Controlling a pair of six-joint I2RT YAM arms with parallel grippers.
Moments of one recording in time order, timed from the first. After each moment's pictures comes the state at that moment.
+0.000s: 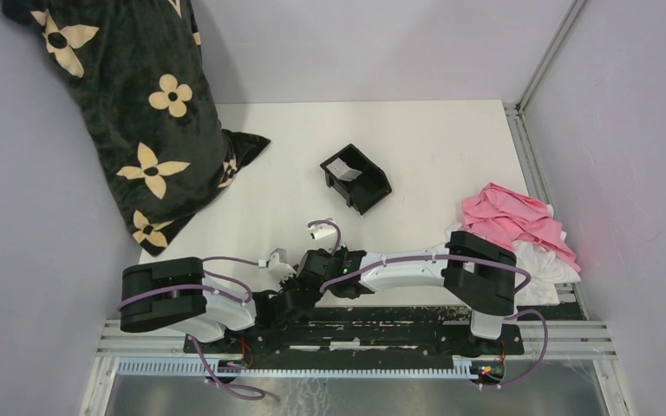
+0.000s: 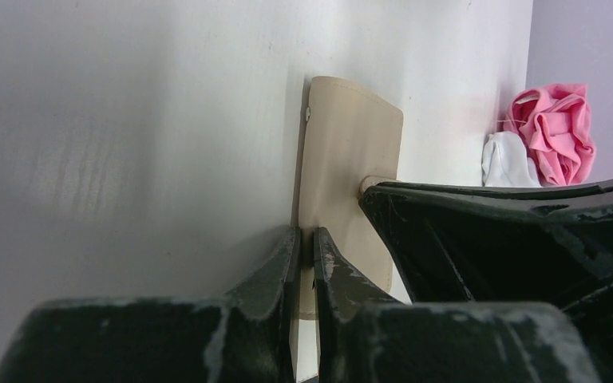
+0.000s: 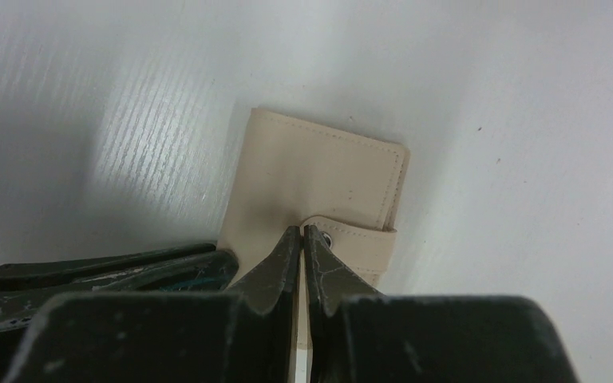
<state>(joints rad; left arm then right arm) -1.34 1.39 0.11 0.63 -0.78 -1.55 1.30 1.82 1.11 -0.45 0.69 0.74</state>
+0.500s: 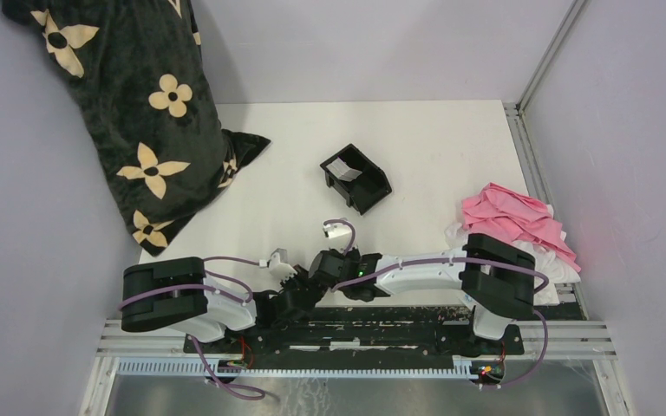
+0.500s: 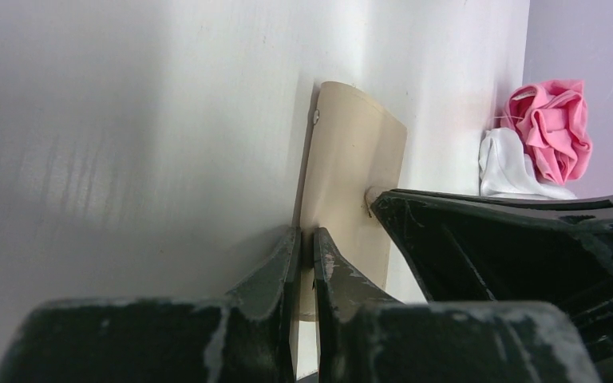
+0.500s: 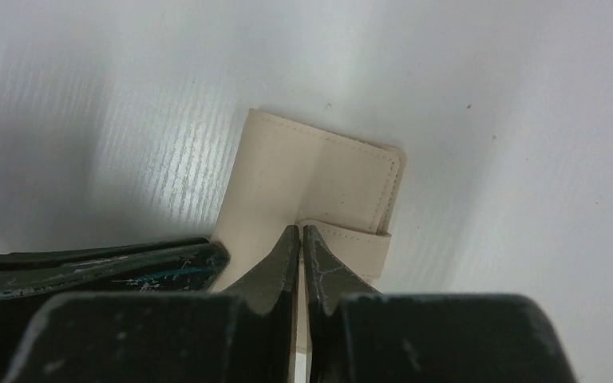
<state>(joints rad) -1.34 1.39 0.11 0.64 -0.78 -1.55 1.29 1.74 0.99 -0.35 0.68 0.80</state>
